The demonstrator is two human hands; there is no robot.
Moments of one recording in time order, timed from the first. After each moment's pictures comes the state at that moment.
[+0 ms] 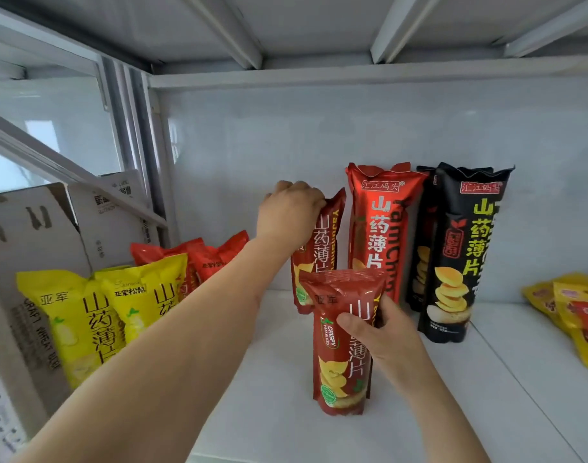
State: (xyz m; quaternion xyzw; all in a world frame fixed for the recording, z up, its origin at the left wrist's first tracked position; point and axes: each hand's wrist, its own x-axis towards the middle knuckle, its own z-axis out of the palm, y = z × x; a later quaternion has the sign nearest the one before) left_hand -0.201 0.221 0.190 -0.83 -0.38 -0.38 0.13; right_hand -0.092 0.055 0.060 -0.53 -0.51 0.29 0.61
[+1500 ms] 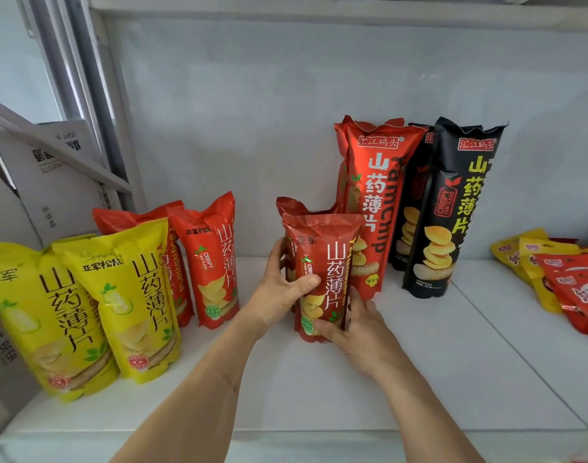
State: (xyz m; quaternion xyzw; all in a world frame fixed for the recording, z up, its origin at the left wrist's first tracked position) left_hand -0.239 0.206 0.024 -0.71 -0.22 -0.36 -0.57; right_hand -0.102 0.088 -0.014 -0.76 -0.51 0.15 0.37
